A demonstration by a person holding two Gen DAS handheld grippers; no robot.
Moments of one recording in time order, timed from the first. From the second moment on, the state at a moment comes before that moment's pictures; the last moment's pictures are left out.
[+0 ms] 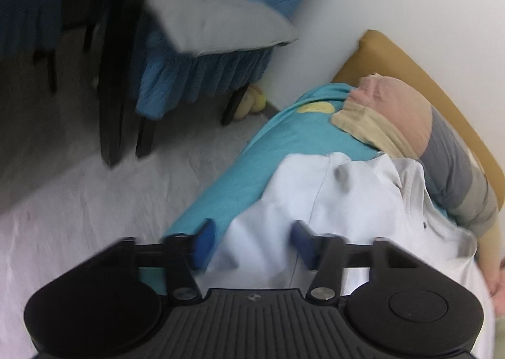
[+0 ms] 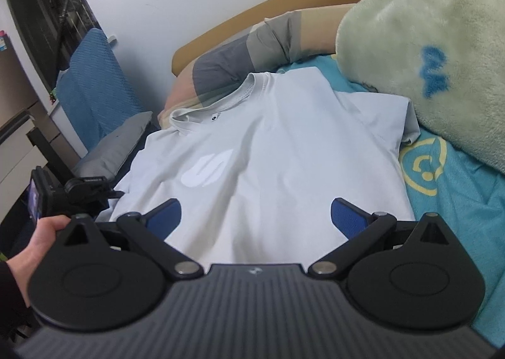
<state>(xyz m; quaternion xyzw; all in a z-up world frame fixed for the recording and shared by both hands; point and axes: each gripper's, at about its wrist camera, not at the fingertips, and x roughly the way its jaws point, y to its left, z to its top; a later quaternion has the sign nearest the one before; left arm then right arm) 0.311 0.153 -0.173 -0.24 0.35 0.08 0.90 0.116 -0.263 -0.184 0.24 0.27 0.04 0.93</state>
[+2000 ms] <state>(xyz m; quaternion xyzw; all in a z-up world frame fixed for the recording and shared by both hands) 0.414 0.235 -0.048 -0.13 0.26 0.11 0.95 0.120 -0.238 -0.202 0.16 0.27 0.05 0.95</state>
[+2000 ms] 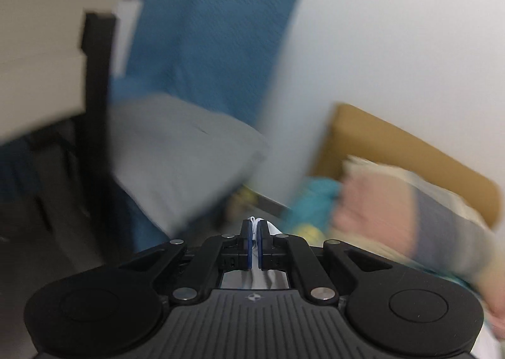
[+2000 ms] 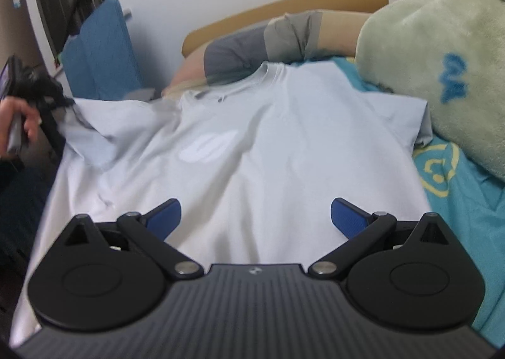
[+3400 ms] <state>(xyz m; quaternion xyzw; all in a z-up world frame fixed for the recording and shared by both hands) 0.059 -0.010 0.008 -0.06 0.26 -0.11 0.96 0.034 -0.275 -0.109 0.19 0.16 0.05 0.97</state>
